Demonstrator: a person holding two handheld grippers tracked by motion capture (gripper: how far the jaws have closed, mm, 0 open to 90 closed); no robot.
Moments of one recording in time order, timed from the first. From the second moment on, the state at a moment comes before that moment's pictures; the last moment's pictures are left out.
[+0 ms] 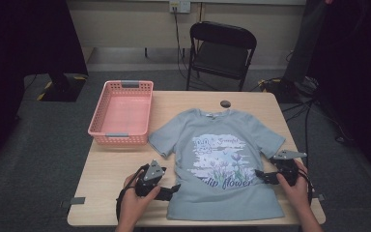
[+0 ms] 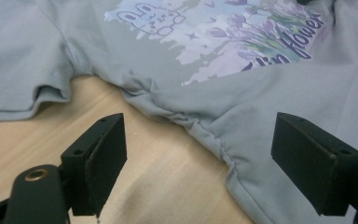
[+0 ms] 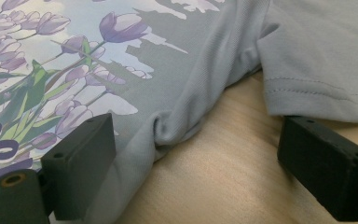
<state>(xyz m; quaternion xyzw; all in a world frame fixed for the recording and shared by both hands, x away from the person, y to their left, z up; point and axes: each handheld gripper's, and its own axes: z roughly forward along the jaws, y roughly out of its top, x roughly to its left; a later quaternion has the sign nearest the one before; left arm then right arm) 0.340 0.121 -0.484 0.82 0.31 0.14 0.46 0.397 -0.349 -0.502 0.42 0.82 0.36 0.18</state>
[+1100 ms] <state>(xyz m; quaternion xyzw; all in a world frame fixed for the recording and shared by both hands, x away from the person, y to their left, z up) 0.341 0.180 -0.485 0.80 0.33 0.16 0.47 0.397 -0.349 -0.502 0.42 0.82 0.36 0.18</state>
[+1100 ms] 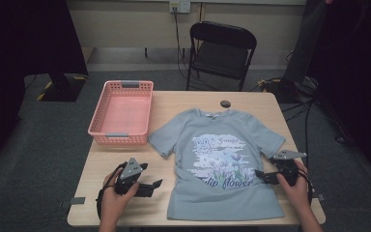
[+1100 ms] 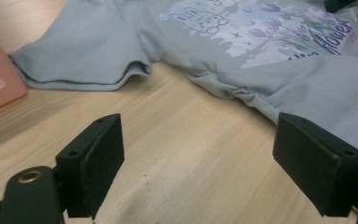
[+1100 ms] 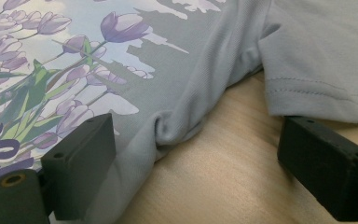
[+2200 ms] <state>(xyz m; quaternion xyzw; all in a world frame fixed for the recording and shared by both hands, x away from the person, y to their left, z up) 0.340 0.221 -0.500 0.80 0.37 0.18 0.44 0.397 -0.349 -0.502 0.42 0.82 0.36 0.18</state>
